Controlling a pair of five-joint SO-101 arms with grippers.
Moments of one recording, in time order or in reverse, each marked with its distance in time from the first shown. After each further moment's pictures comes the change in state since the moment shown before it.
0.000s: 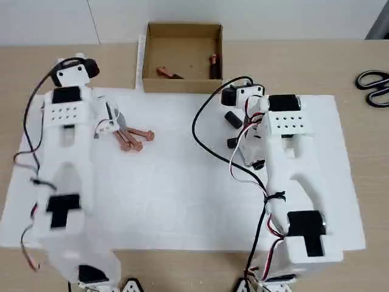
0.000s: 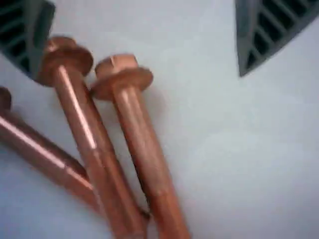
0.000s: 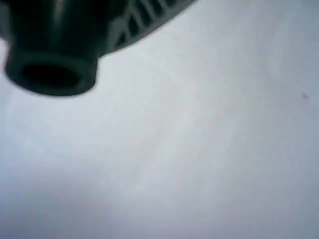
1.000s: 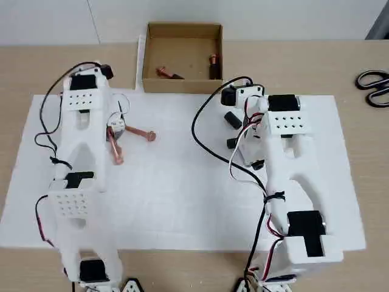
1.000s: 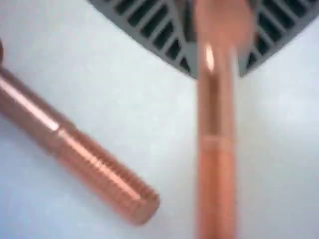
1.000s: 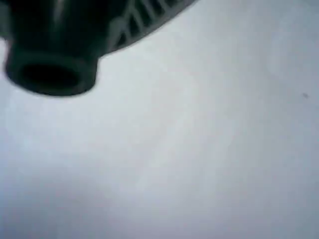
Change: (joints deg) left arm 2.0 19.7 -25.6 14.5 1.2; right arm -0.1 0.0 0.0 0.0 -0.1
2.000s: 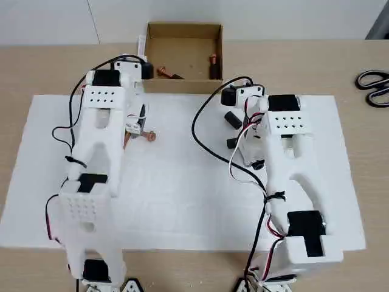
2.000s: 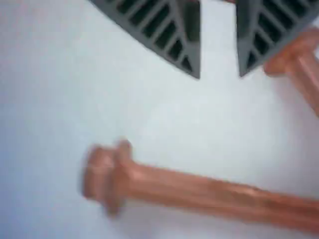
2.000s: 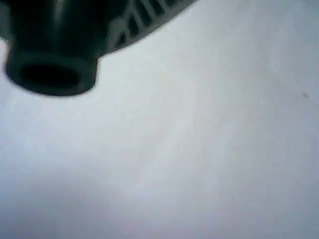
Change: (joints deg) left arm 9.2 -5.9 2.2 2.8 -20.9; right arm -0.1 0.0 0.0 0.0 0.0
